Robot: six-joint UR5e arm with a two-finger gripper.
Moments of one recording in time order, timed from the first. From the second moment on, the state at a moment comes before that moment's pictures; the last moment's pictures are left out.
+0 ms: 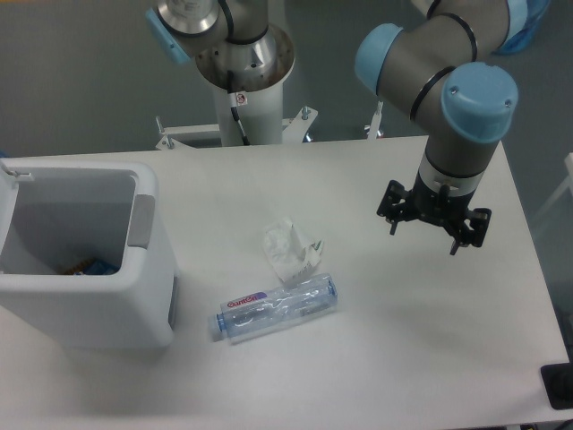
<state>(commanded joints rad) 2.67 -1.95 -1.39 -1.29 1.54 1.07</state>
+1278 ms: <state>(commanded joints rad) 2.59 -1.81 -1.77 -1.20 1.56 1.02</state>
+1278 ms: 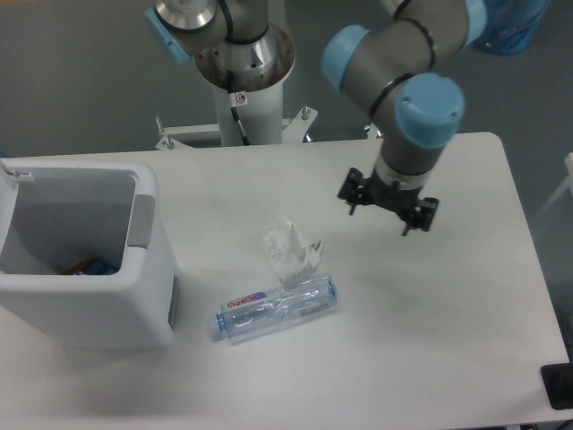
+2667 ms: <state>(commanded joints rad) 2.49 -1.85 -1.91 -1.12 1.60 0.87</state>
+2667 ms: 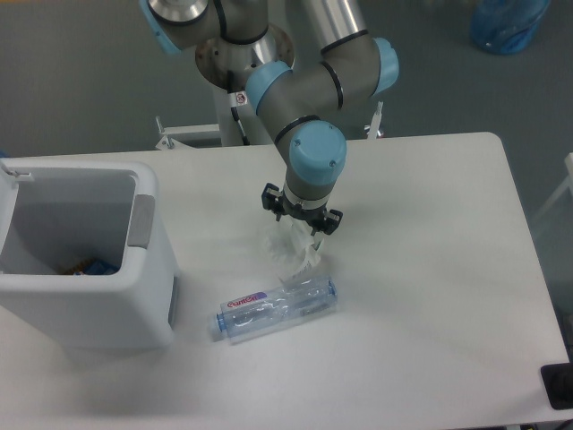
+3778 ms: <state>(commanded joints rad) 2.54 -1.80 -1.84 -1.14 1.50 0.88</state>
